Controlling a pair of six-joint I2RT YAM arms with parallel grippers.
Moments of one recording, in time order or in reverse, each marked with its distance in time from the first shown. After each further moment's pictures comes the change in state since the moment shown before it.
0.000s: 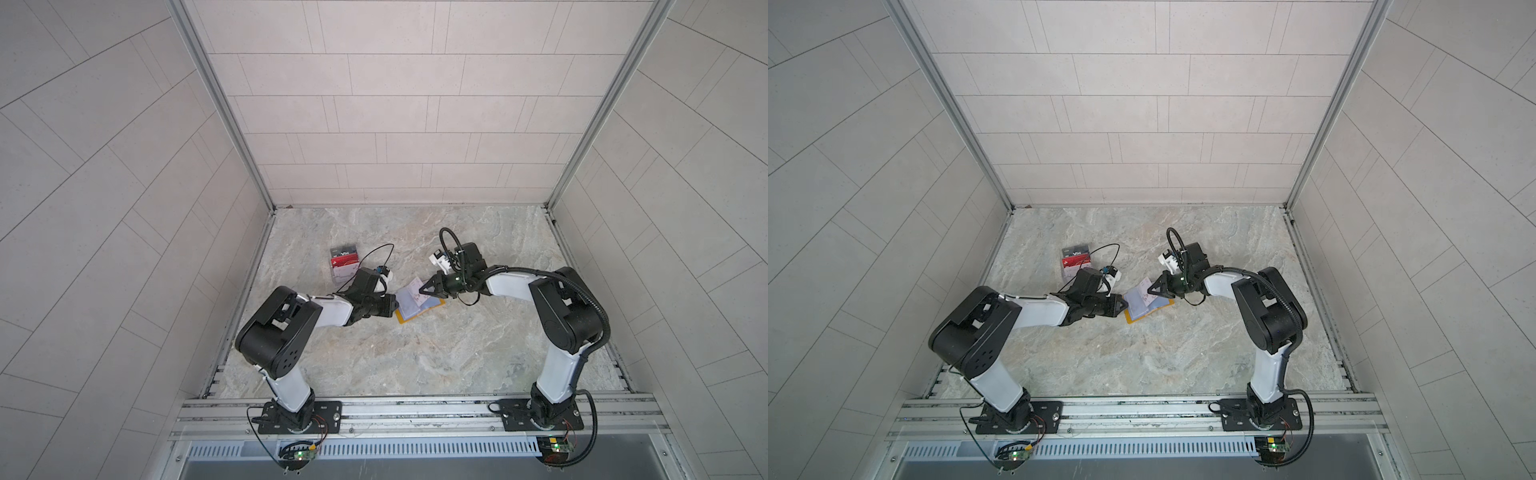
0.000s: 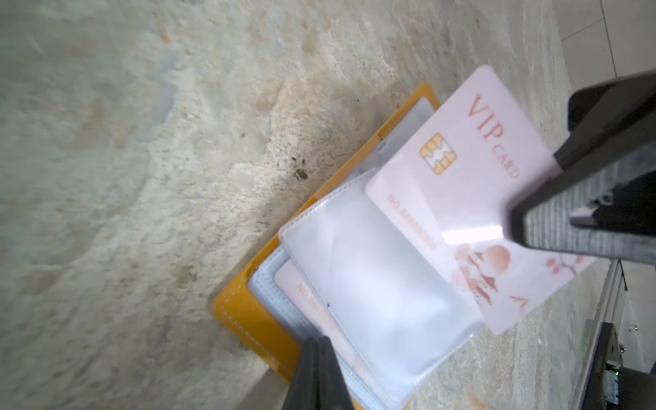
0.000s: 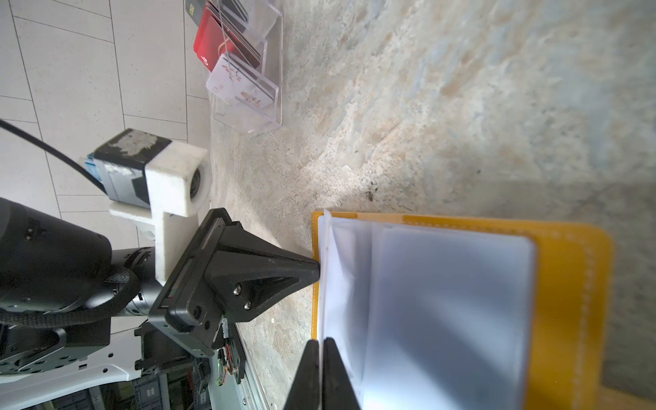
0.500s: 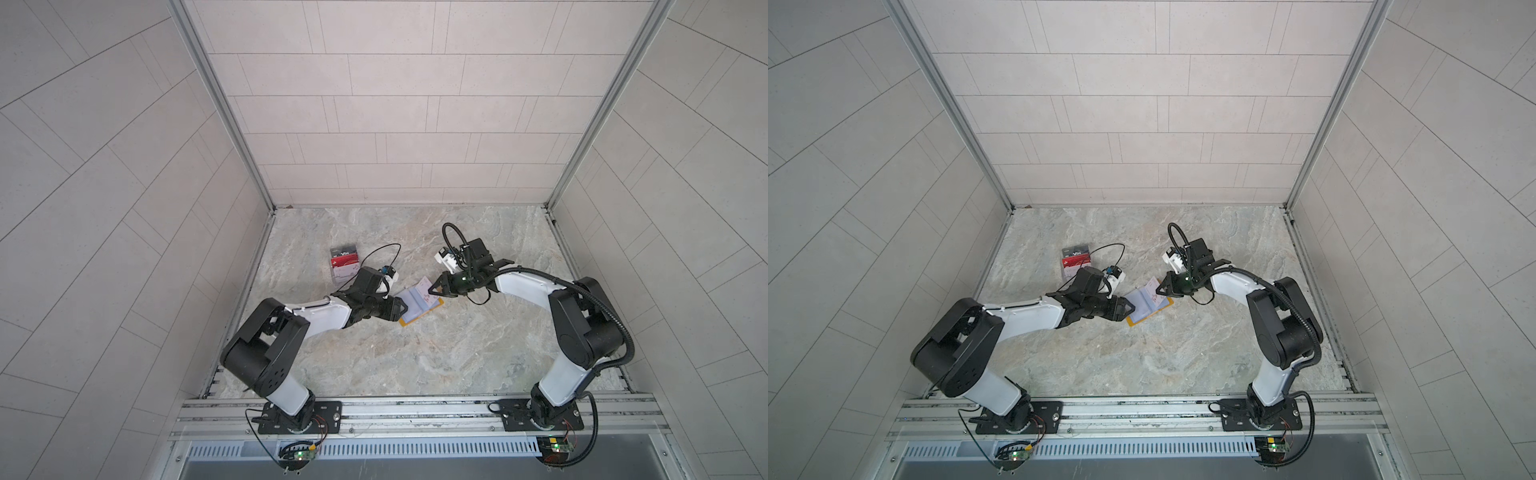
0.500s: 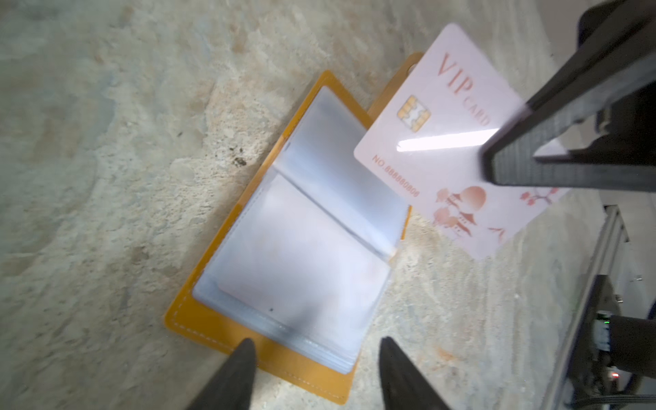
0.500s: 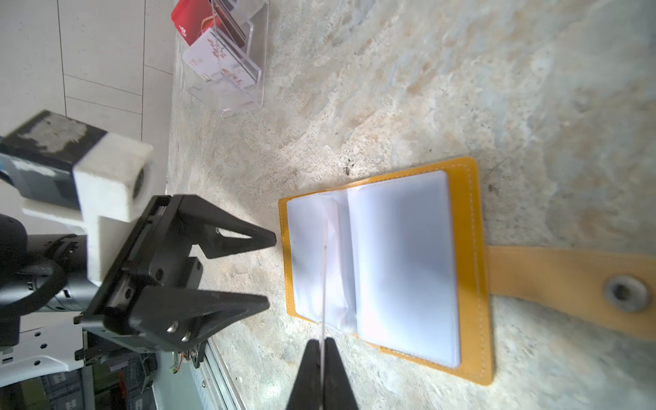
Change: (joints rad) left arm -0.032 -0.141 0.017 -0.127 0.010 0.072; right arm -0.010 -0.140 0.034 -0.280 0.122 -0.236
